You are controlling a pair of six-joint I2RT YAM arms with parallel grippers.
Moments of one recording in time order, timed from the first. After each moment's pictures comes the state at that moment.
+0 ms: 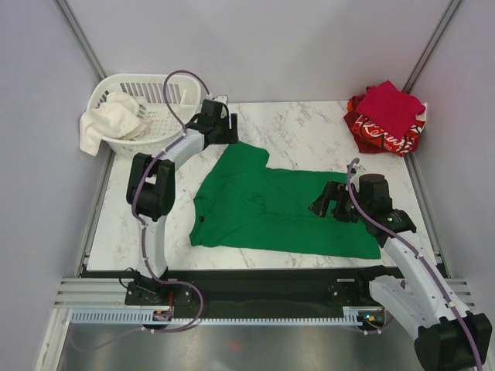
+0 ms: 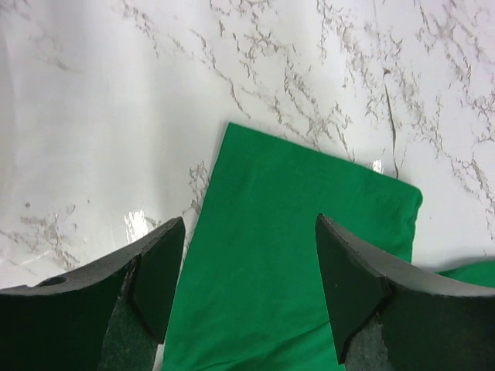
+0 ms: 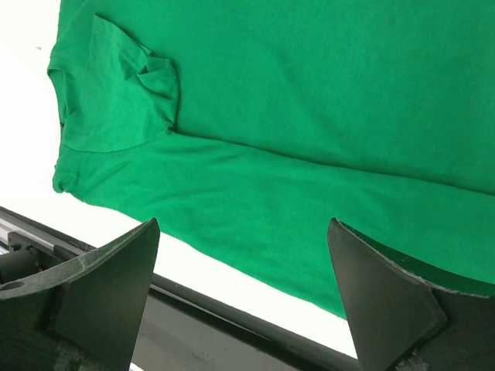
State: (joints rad) left arm -0.34 2.11 1.67 -0.28 0.00 -0.26; right arm 0.20 0.82 0.63 -0.53 -0.32 0.47
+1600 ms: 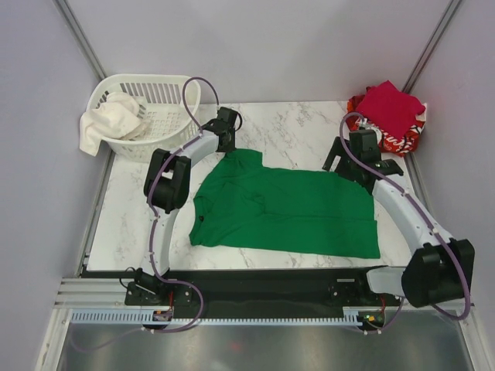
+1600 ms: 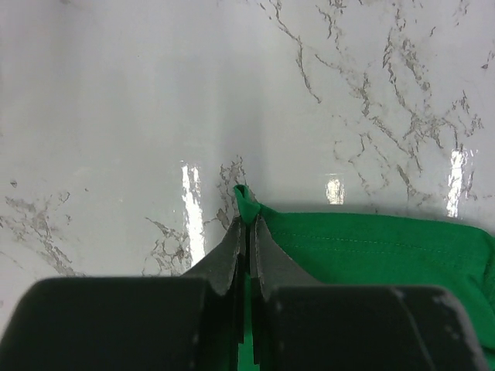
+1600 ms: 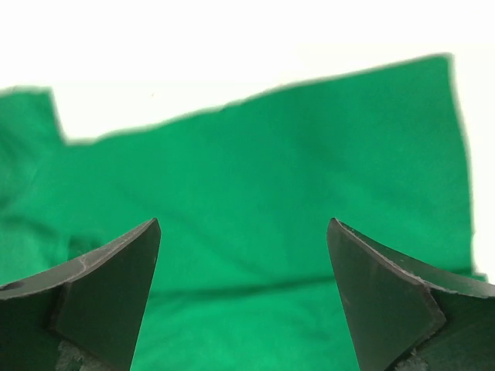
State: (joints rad) left arm -0.39 2.32 1.84 -0.43 -0.23 -0.28; right arm 0.20 1.23 1.00 -0.56 0.13 0.53
